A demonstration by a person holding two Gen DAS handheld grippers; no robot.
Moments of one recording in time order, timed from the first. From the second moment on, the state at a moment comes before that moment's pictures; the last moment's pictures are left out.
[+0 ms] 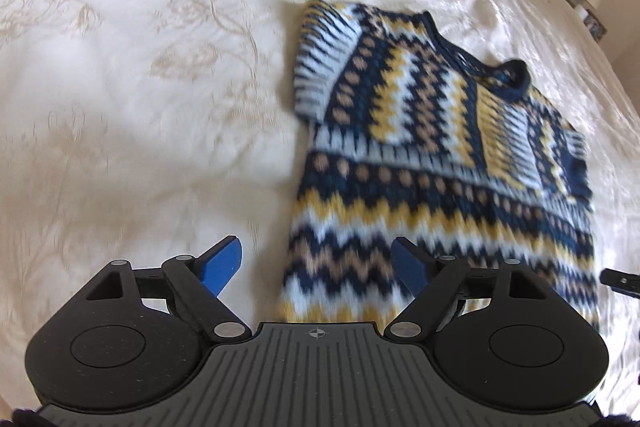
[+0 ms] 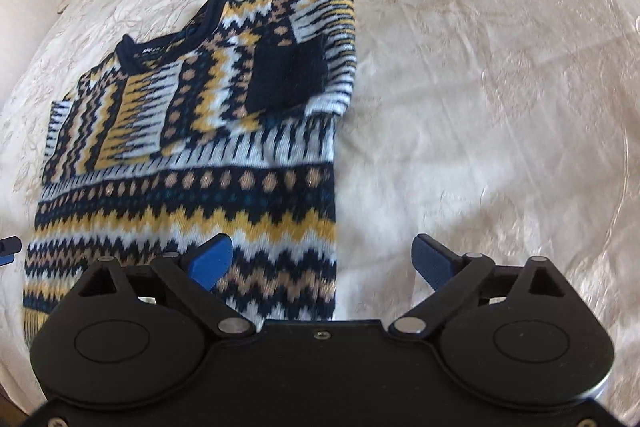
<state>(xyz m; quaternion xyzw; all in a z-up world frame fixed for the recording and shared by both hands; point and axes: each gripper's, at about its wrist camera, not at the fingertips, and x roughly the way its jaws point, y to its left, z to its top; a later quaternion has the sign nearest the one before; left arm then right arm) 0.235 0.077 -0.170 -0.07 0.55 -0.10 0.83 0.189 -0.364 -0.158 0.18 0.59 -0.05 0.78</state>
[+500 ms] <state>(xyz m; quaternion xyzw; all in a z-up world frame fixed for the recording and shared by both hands) 0.153 0.086 -0.184 -0.05 0.58 -0.16 0.80 0.109 -0.310 -0.152 0.21 0.61 -0.06 0.76</state>
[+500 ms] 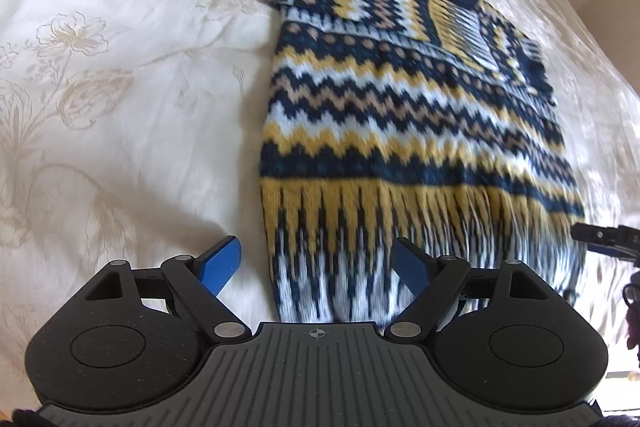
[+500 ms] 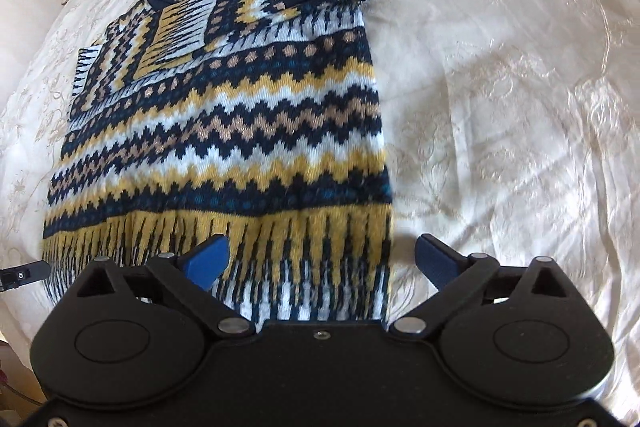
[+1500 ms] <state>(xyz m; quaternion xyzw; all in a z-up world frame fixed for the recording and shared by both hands) 0.010 0.069 -0.175 -0.02 0.51 -0.16 0.84 -0.027 -0.251 -0.131 0.19 0.58 0.05 0.79</state>
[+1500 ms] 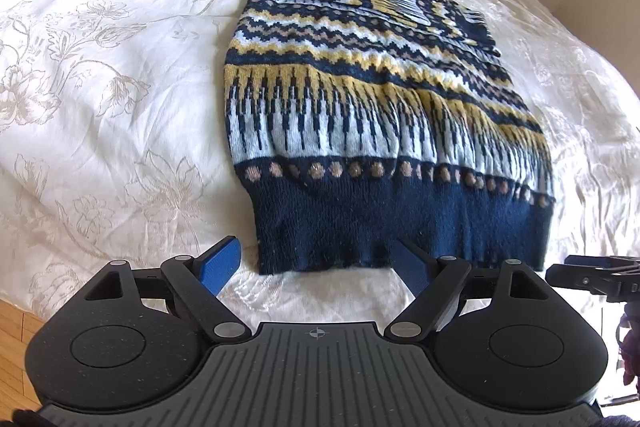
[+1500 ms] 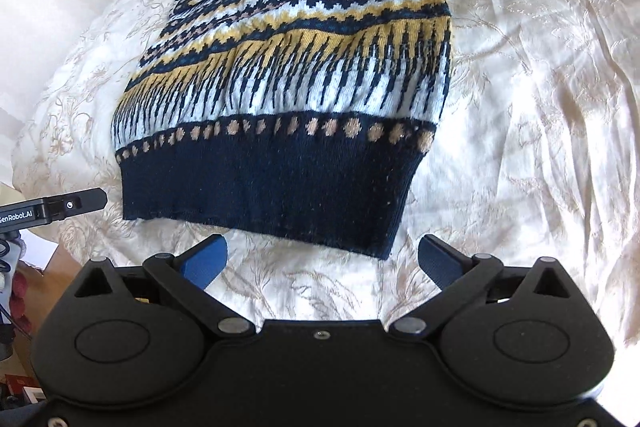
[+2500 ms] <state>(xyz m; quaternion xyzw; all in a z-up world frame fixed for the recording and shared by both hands) 0.053 0.061 -0.211 0.00 0.53 -0.18 0.83 -0.004 -0.269 -0.161 0.22 0.60 0.01 0.77</state>
